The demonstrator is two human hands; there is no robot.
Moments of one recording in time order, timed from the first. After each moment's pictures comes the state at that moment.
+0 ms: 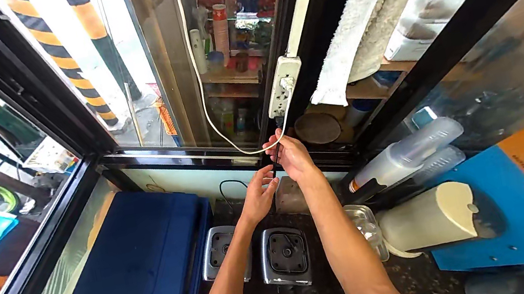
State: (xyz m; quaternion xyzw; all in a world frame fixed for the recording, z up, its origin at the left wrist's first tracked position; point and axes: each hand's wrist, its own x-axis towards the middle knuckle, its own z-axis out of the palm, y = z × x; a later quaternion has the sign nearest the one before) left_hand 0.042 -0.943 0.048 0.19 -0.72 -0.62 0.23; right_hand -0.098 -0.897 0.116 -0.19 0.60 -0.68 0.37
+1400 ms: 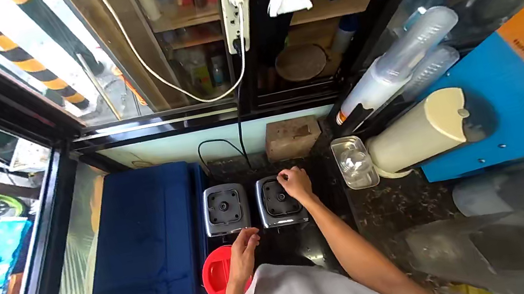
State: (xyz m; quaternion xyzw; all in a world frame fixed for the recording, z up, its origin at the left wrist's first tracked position) left_hand 0.241 -0.819 -0.078 0.33 -0.67 -0.66 0.09; right_hand -0.055 -0.762 -0.123 -0.27 0.91 -0.18 0.25
